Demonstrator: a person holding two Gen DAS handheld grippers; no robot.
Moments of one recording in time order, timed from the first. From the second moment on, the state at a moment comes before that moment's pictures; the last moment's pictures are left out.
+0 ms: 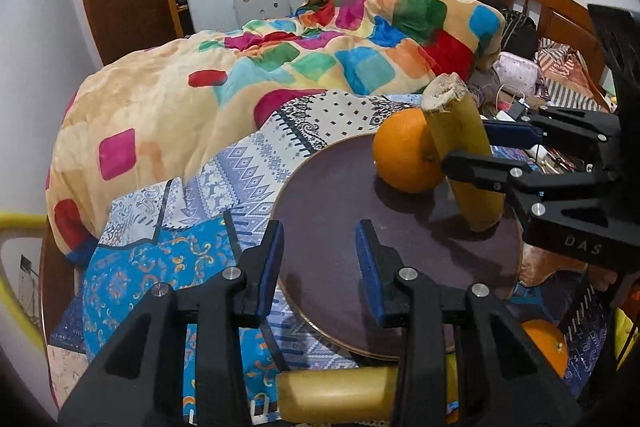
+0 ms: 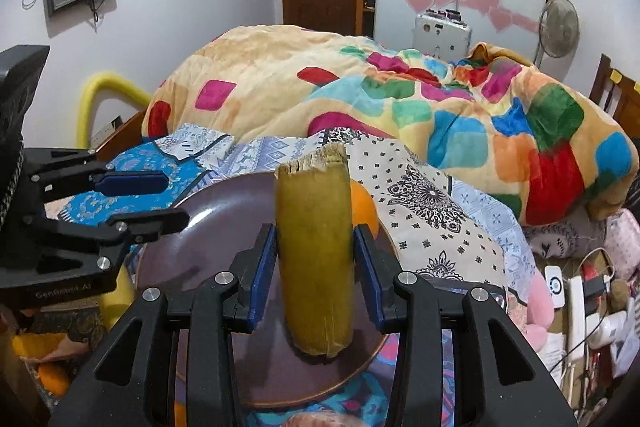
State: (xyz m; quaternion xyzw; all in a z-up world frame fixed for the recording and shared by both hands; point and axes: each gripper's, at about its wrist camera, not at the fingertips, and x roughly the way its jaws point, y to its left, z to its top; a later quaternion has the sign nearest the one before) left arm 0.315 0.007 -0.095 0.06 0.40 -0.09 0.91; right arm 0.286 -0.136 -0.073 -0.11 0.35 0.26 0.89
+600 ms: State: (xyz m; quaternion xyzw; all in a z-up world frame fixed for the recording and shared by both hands) left arm 0.295 0.030 -0.097 0.04 0.40 -0.08 0.91; right arm 0.269 -0.121 -0.093 -0.16 0.38 0.30 0.86
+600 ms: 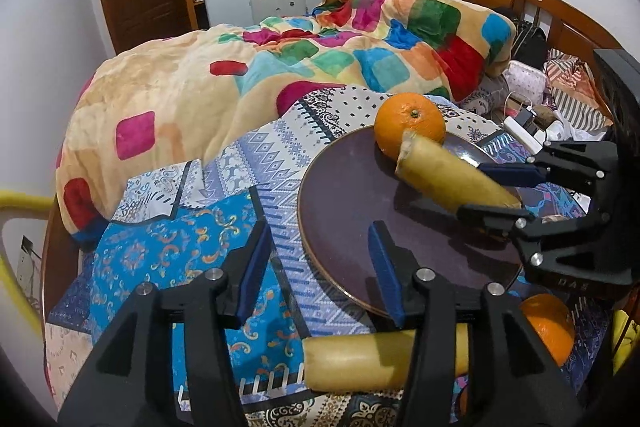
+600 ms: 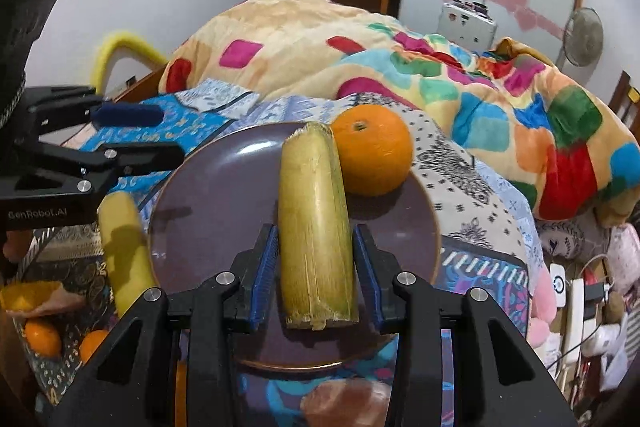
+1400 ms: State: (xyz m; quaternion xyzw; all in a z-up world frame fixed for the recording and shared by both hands) left arm 0.200 0.035 -0.060 0.04 0.38 -0.05 0.92; right arm 0.187 -0.169 -0.028 -0.12 0.32 0.26 0.90
